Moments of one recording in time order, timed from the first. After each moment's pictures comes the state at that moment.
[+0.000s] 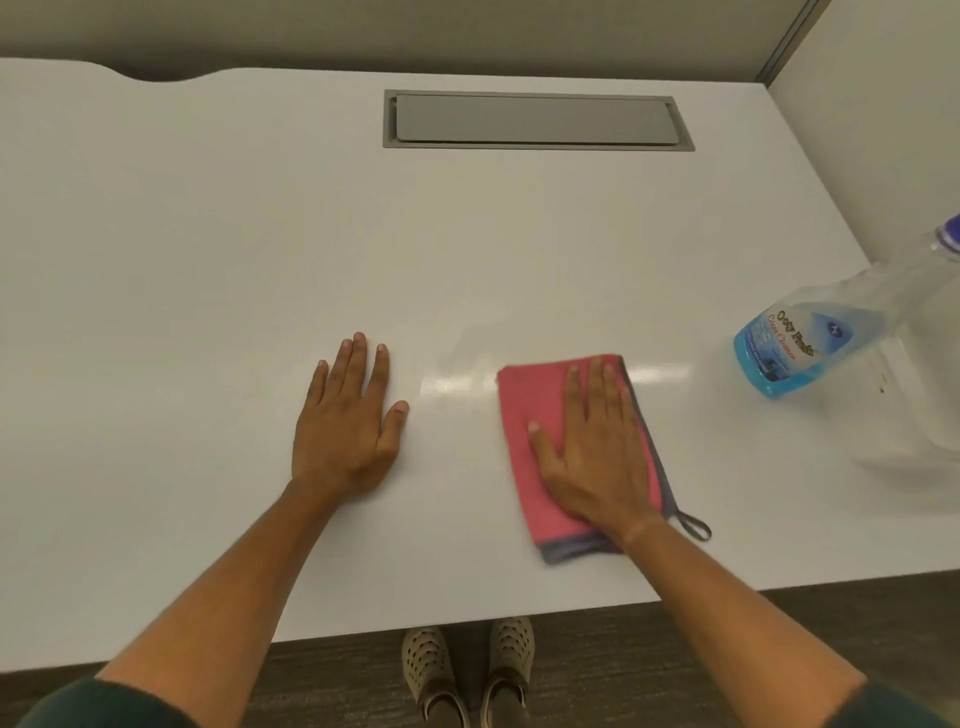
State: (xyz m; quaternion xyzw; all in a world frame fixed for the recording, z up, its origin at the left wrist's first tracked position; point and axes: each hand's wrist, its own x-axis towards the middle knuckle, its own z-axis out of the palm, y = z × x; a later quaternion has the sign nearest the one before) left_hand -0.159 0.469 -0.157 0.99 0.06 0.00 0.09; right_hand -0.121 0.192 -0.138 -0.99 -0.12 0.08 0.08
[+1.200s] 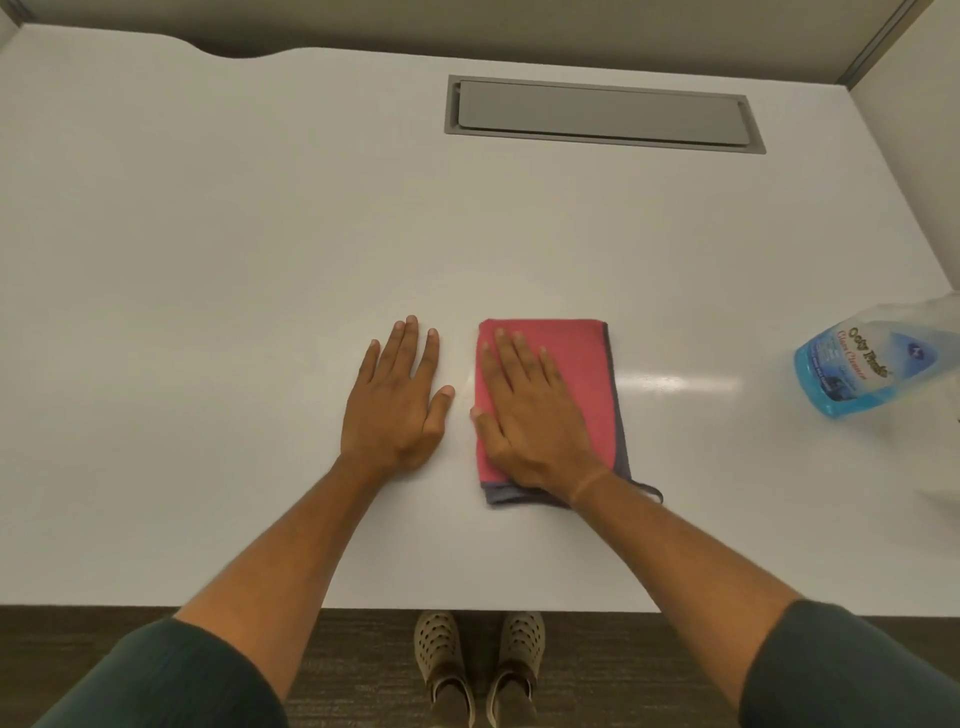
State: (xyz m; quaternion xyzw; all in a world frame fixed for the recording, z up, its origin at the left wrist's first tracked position) left_hand -0.159 0.469 -0.154 0.99 0.06 0.00 0.10; right_hand -0.109 0.287 -0.140 -0.94 -0.32 0.08 0.08
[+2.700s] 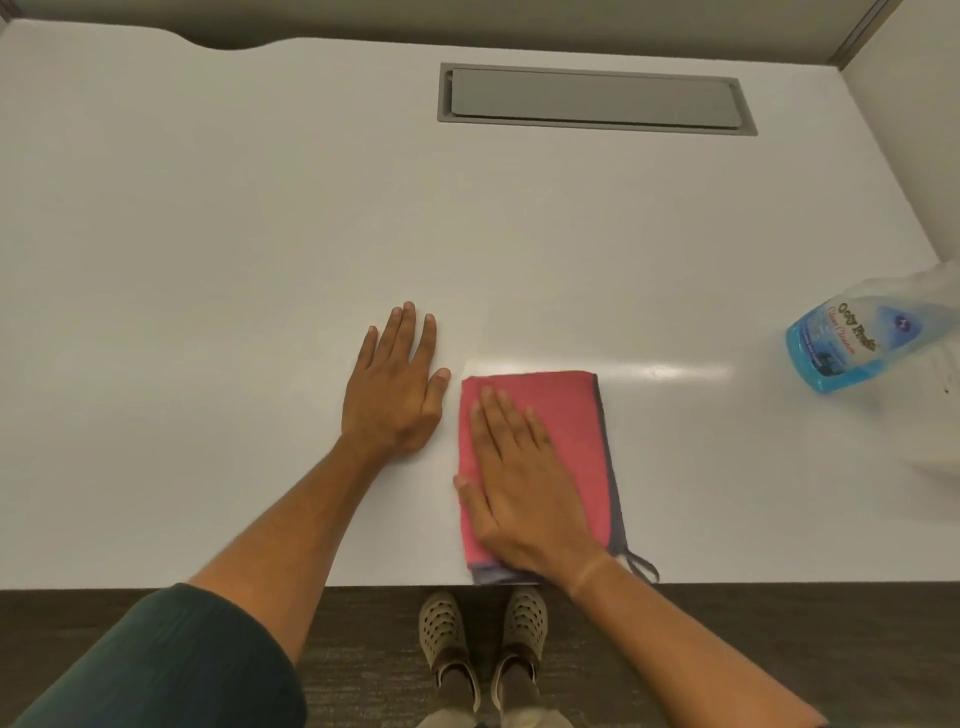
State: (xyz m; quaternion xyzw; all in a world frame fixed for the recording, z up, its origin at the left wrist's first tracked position) left_hand -0.159 0.470 -0.154 0.99 0.06 -0.01 0.10; right_hand -0.197 0.270 -0.128 -0.93 -0.33 0.14 0.10
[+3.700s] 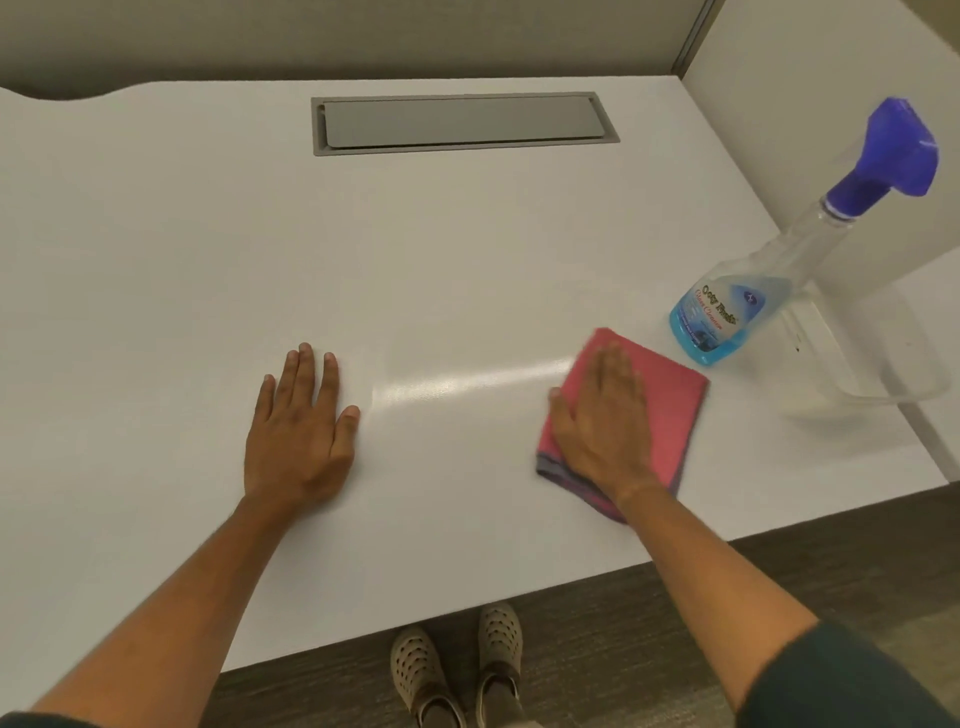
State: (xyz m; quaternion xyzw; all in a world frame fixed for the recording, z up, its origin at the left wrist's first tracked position) left_hand -0.158 0.467 -0.157 0.99 0.06 0.00 0.10; right_hand -0.105 0.149 -0.132 -0.99 0.02 0.08 0.08
